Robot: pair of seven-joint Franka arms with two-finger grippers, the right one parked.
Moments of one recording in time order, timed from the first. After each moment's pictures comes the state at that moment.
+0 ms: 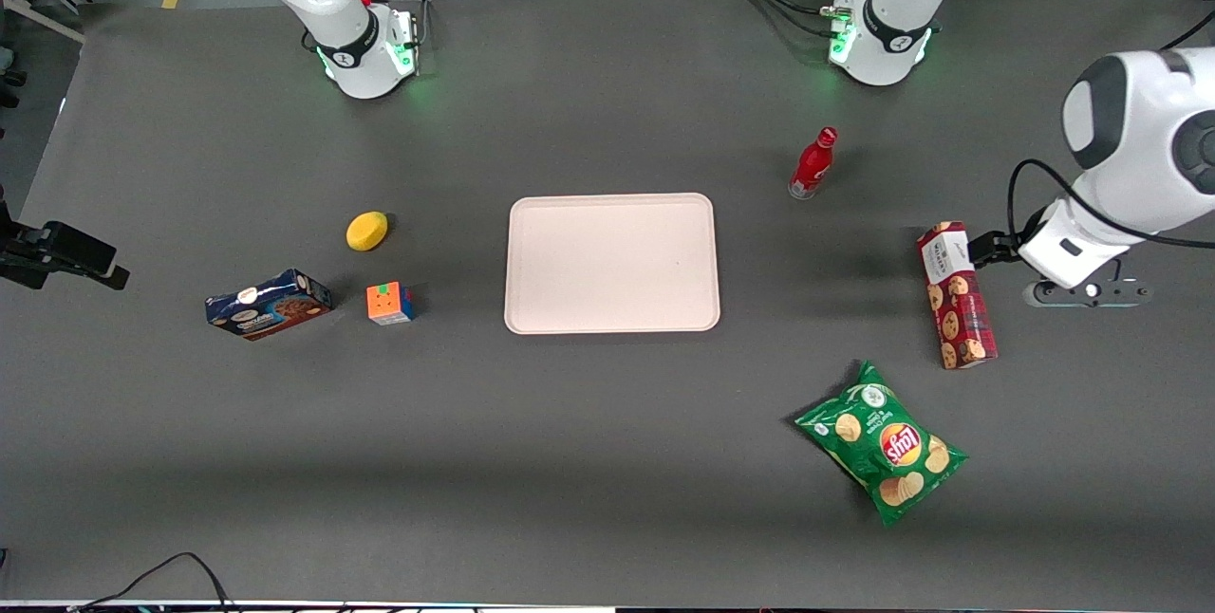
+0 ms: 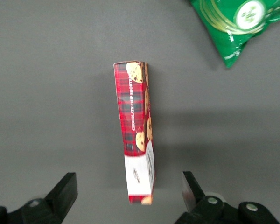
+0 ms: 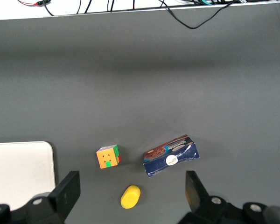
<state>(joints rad) 0.06 0.06 -0.03 -2.11 0.10 2.12 -0.01</state>
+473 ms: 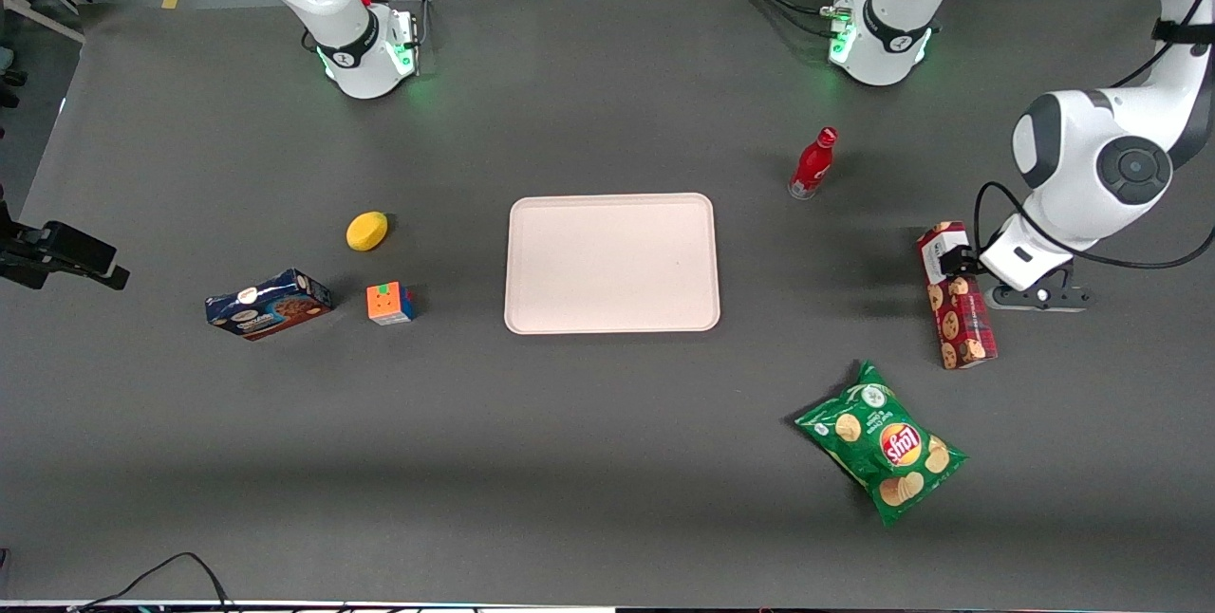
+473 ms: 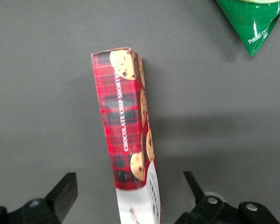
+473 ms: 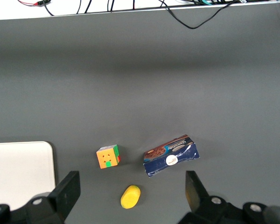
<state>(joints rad) 0.06 0.14 -0.01 -2.29 0.10 2.43 0.06</state>
